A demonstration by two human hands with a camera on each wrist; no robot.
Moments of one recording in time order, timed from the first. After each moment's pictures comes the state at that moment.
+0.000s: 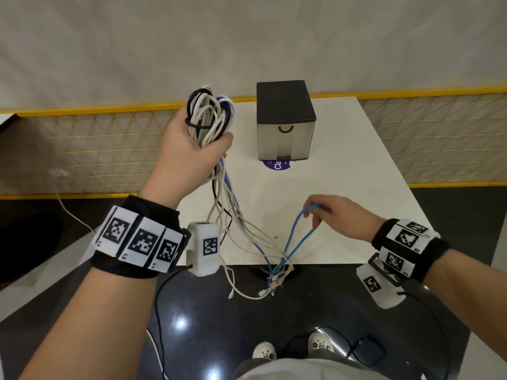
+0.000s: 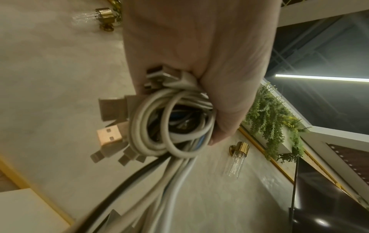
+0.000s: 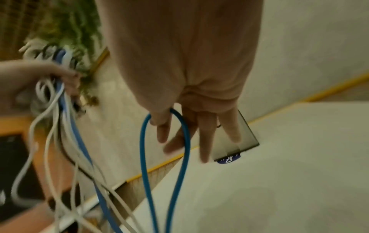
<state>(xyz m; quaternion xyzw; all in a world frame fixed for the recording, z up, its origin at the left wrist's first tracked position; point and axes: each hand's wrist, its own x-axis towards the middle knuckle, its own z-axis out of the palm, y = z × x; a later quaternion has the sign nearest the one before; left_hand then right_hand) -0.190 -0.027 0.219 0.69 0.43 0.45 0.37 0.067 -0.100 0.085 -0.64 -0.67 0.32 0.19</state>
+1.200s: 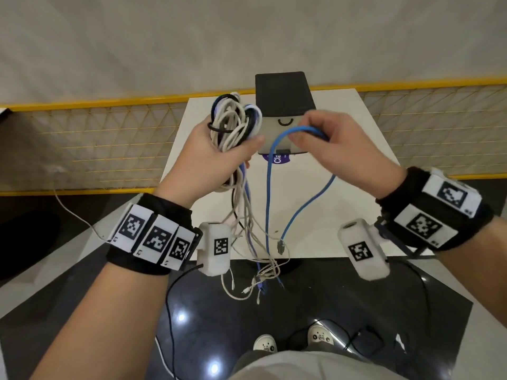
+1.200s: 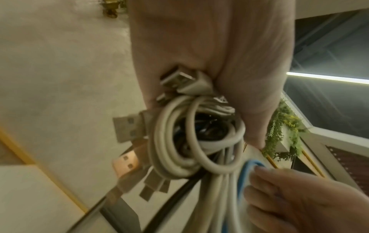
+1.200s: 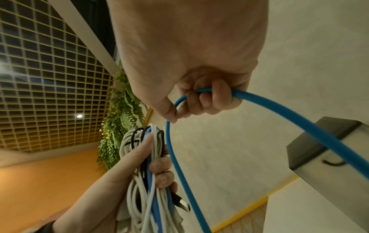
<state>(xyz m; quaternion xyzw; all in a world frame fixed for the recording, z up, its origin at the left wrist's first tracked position) -0.180 -0.035 0.208 0.72 0.40 0.38 0.42 0.017 -0.083 0.201 -0.57 -0.64 0.24 0.44</state>
